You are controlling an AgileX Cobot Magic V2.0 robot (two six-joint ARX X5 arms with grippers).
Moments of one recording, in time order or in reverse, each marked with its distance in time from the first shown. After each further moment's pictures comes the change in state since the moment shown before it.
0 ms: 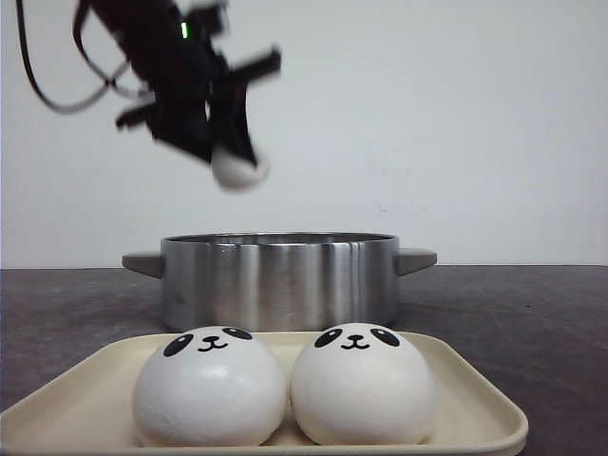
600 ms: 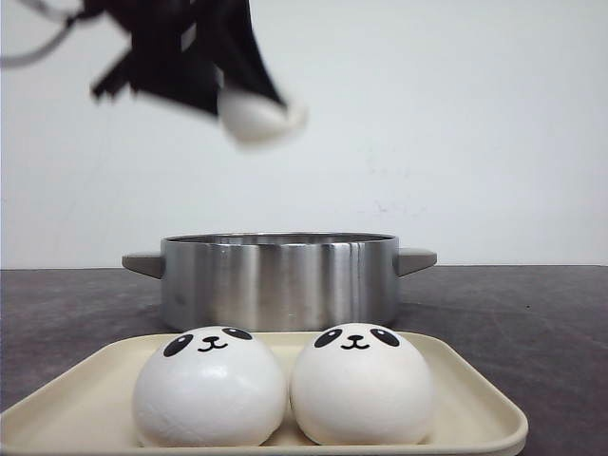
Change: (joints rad) left arm -0.190 -0.388 -0.218 -0.014 0.063 -0.139; right arm 0.000 0.000 0.000 -0.001 0.001 -0.002
